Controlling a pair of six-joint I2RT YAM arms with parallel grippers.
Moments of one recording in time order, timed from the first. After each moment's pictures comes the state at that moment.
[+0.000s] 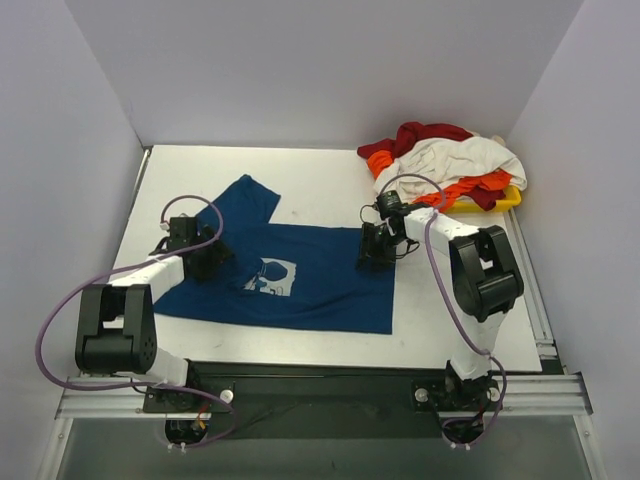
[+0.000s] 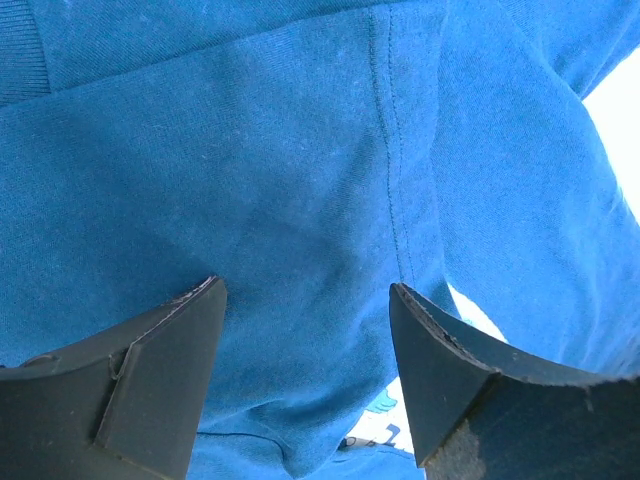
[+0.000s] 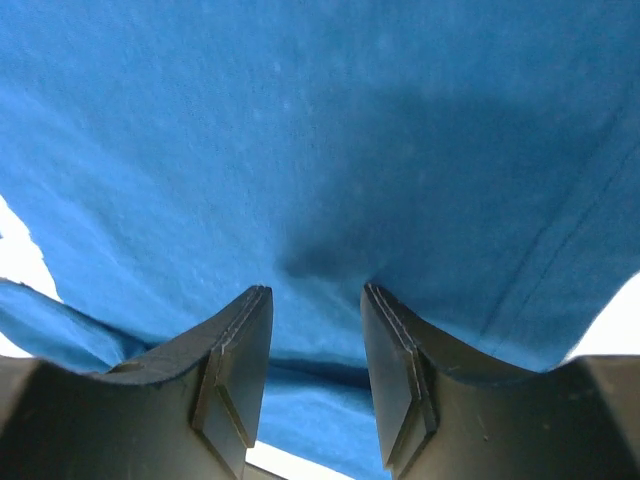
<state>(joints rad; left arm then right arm) -0.02 1.49 0.72 -0.16 0.07 -0.76 0.37 1.89 1.20 -0.57 -0.24 0.47</state>
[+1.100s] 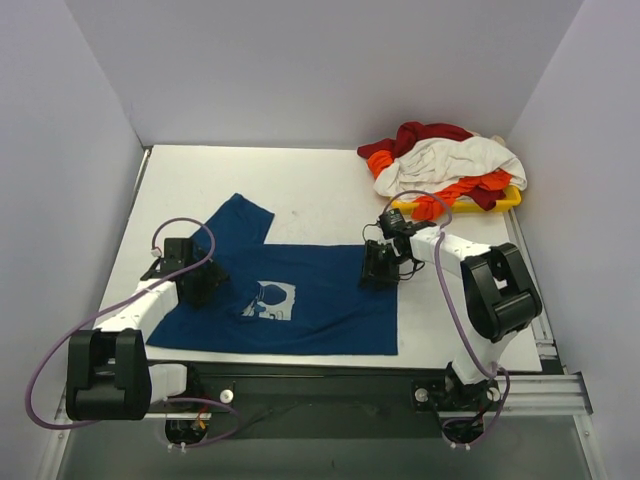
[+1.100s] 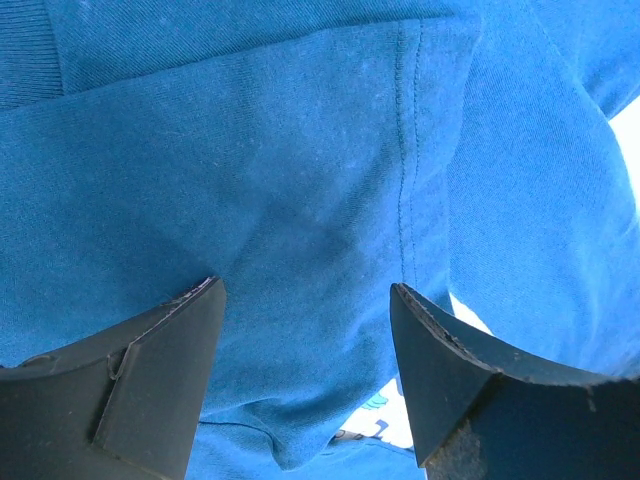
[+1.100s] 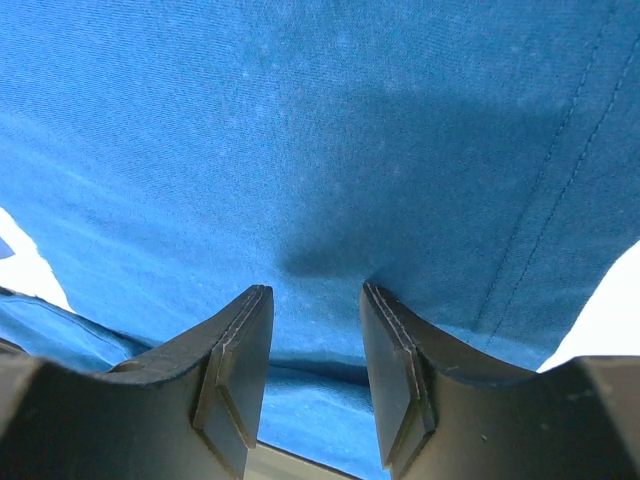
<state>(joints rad) -0.02 1.24 0.57 -0.36 0.04 -0.85 0.41 1.73 0.98 -0.52 -0.24 0.53</state>
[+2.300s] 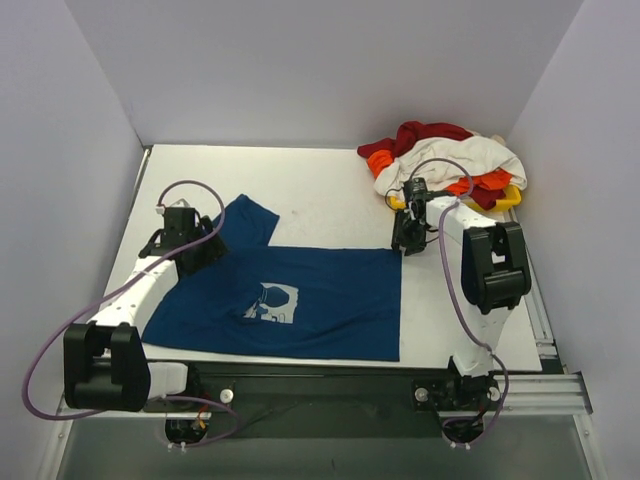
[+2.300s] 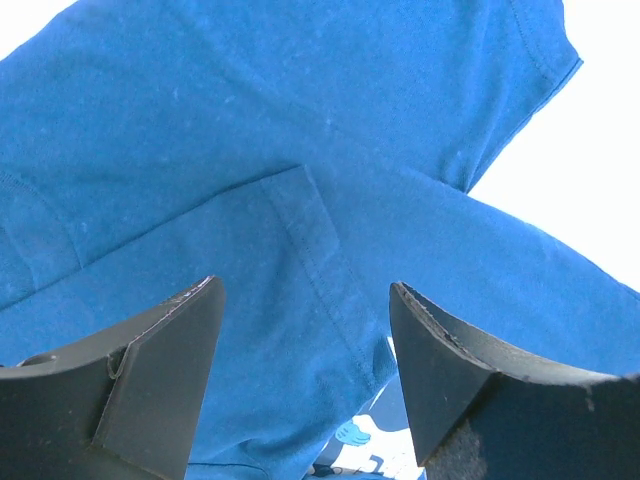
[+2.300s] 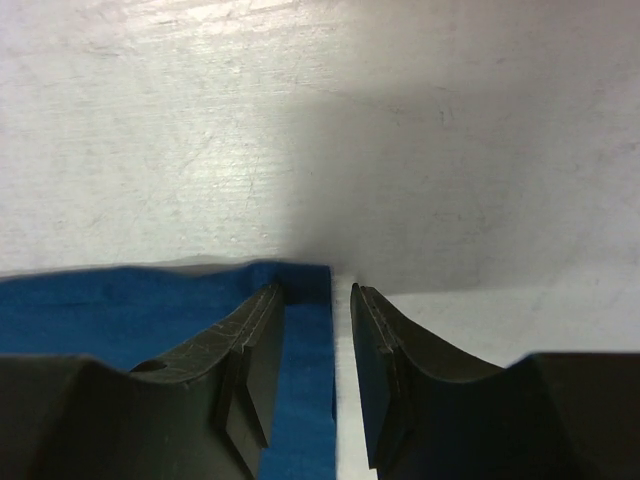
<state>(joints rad) -0.08 1.28 0.81 -0.41 -0.05 -0.61 0.20 1.91 1.28 -0.63 0.02 0.33</state>
